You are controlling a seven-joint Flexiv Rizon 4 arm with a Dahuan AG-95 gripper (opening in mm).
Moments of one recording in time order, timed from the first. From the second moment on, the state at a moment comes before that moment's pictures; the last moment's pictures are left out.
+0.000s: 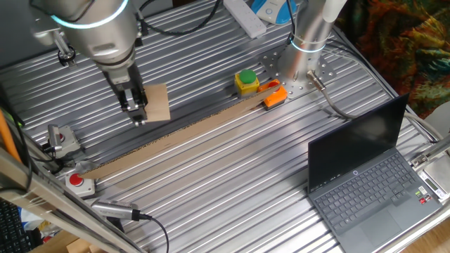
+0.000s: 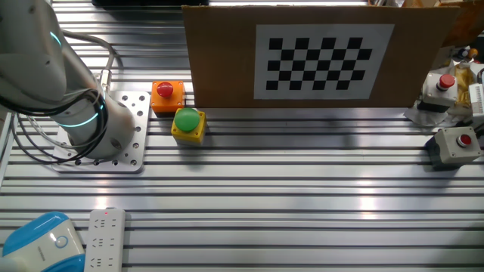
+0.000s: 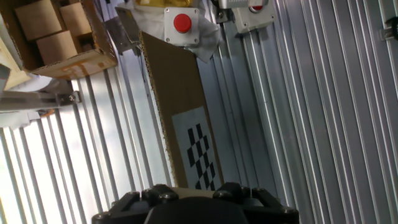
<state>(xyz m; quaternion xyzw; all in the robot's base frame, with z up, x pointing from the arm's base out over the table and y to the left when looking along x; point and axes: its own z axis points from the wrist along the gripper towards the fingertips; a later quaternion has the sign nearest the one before) 0.620 0.153 0.393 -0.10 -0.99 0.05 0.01</state>
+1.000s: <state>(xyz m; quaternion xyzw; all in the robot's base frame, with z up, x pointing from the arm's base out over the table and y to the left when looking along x) 0.615 0.146 0.387 -0.07 -1.00 0.03 0.01</state>
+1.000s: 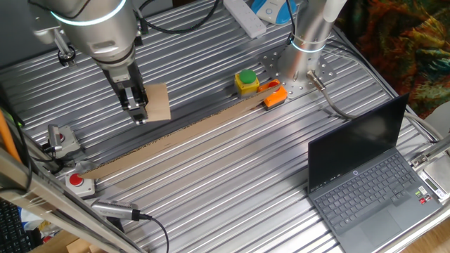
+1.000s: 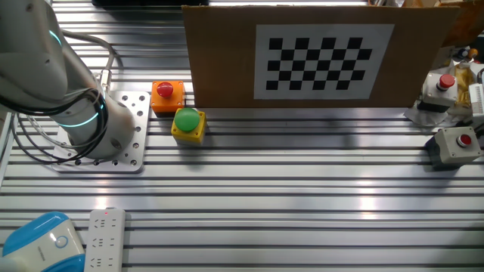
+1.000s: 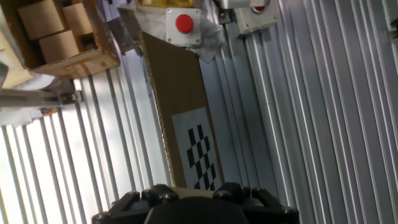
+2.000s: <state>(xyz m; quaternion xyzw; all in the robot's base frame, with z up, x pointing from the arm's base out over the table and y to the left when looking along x) 0.614 0.146 0.386 0.04 -1.00 0.07 0.01</state>
